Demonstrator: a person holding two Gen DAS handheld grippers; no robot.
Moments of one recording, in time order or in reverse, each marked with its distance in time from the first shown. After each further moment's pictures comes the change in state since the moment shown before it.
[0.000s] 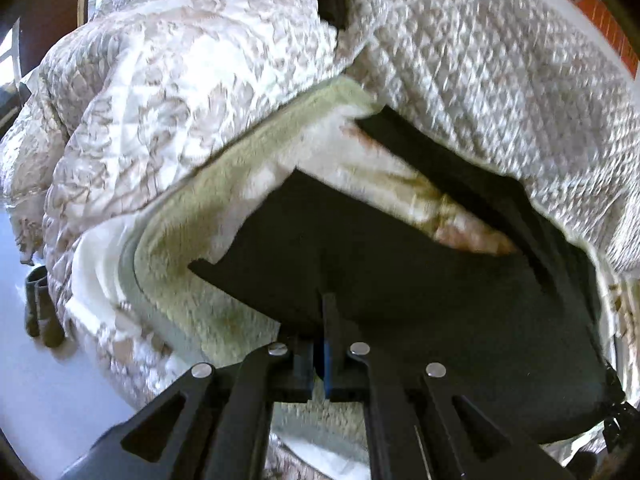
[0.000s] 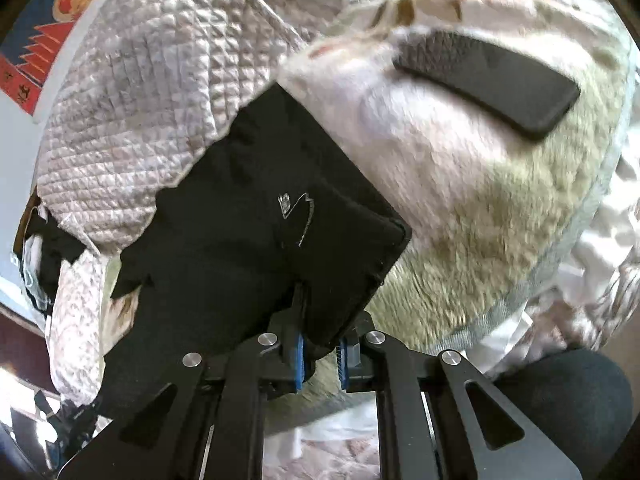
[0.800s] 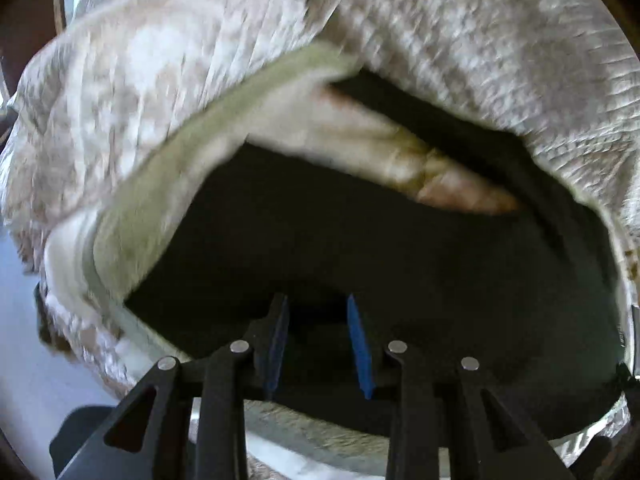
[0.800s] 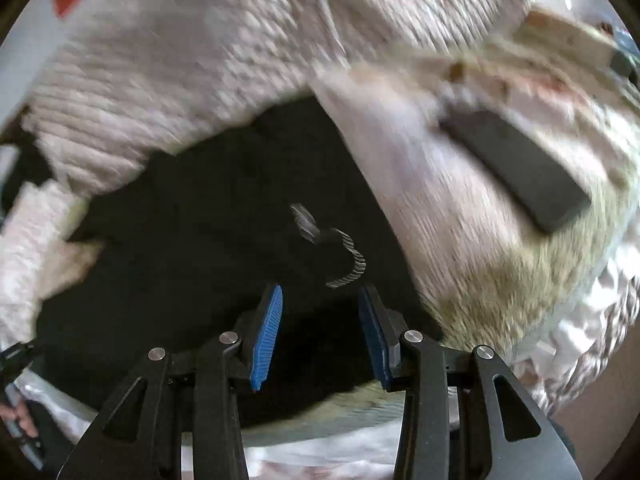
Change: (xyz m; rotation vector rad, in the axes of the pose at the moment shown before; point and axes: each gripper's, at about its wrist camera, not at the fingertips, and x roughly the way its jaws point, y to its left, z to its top) left arm 0.026 -0.032 -0.009 0.073 0.092 0.049; right arm 0.005 0.030 0.005 -0.283 -0.065 -0.200
